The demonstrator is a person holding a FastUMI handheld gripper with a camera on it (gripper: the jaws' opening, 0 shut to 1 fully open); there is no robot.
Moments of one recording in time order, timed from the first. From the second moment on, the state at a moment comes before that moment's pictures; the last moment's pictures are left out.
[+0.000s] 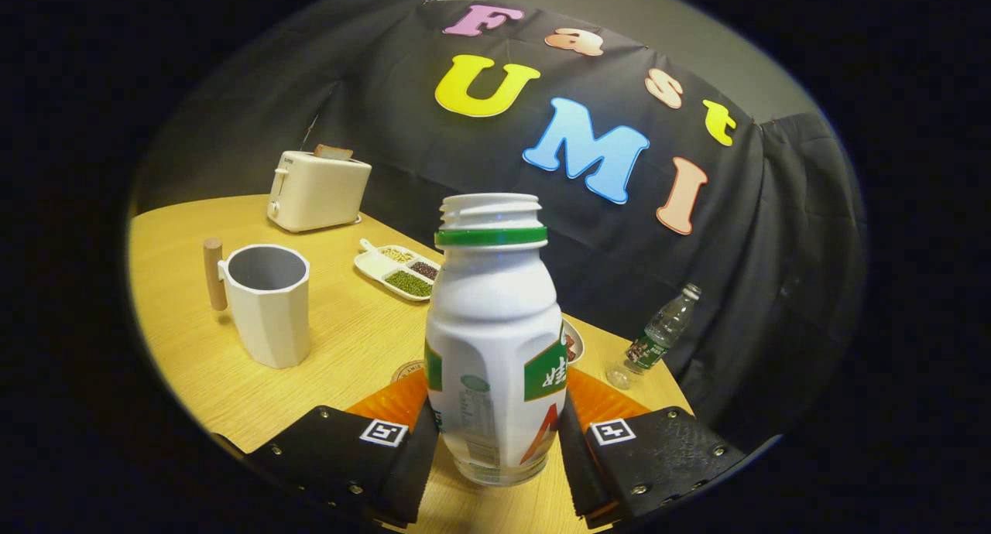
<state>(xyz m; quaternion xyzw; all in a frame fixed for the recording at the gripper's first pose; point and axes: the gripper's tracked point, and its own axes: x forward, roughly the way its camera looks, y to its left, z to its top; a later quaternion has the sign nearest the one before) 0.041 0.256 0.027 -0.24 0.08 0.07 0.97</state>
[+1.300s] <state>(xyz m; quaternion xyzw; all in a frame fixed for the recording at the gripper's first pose) 0.050 0.312 0.026 -0.49 0.05 0.08 0.86</state>
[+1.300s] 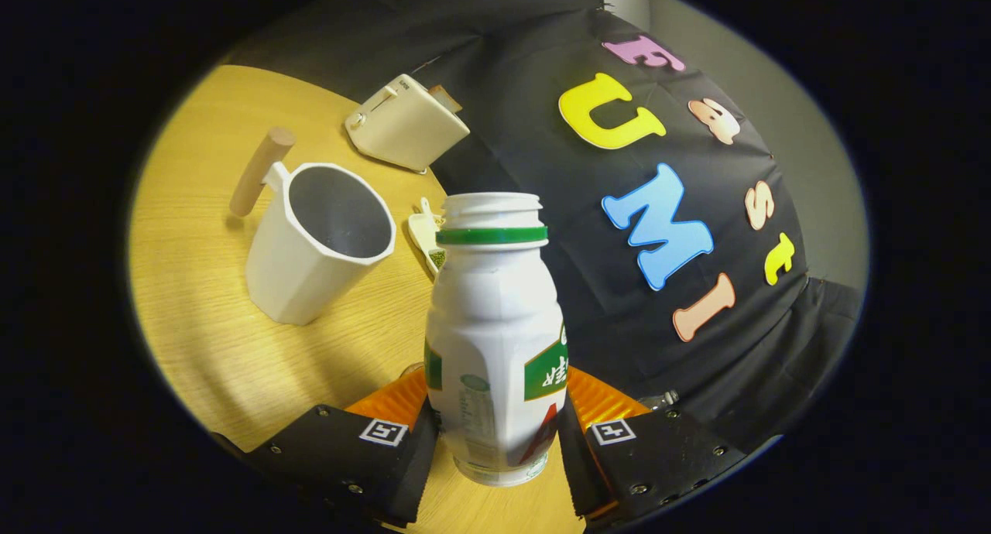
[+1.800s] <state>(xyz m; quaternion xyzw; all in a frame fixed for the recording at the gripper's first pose) 0.062 0.316 0.032 -0.59 0.04 0.05 0.81</state>
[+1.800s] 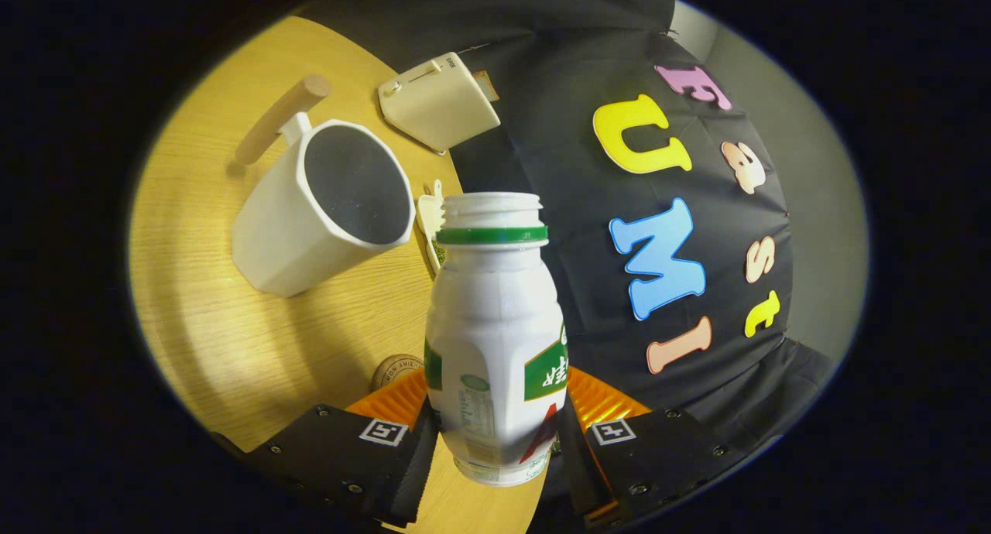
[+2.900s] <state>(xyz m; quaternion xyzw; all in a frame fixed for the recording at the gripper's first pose) 0.068 0.319 0.044 -0.70 0.02 0.03 0.71</state>
